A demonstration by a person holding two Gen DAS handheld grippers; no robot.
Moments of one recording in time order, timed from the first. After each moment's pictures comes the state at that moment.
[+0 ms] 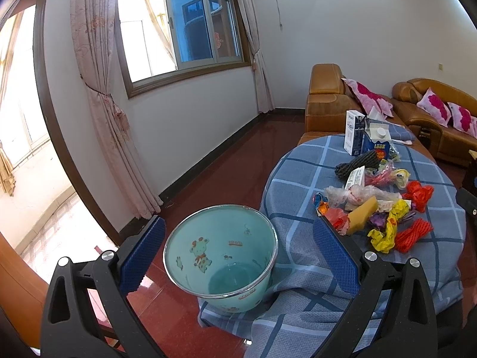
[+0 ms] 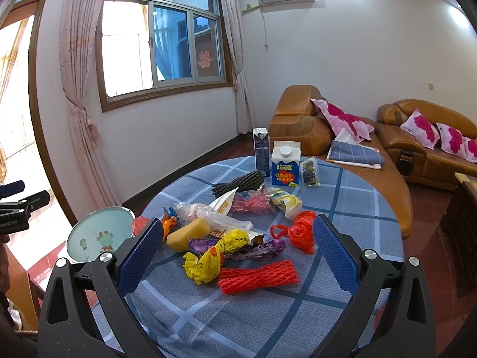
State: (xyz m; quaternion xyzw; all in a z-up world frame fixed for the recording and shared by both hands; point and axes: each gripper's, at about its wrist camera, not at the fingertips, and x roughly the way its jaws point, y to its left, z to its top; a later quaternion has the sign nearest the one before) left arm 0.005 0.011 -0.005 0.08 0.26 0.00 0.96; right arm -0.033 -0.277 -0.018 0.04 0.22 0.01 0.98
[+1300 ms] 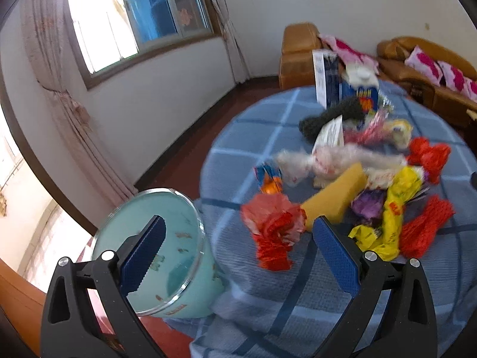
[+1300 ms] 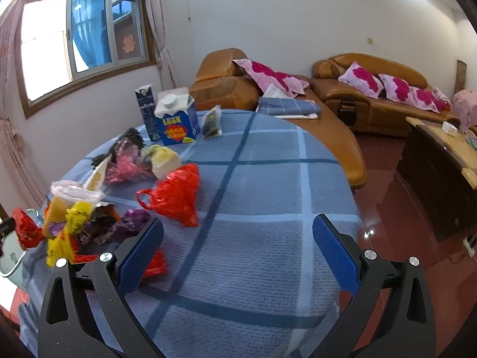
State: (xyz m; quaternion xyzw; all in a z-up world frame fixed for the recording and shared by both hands) left arm 0.095 -0.101 -0.106 0.14 0.34 -0.03 0.93; right arm 0.011 -0.400 -0.118 0.10 0.29 -0.15 0.94
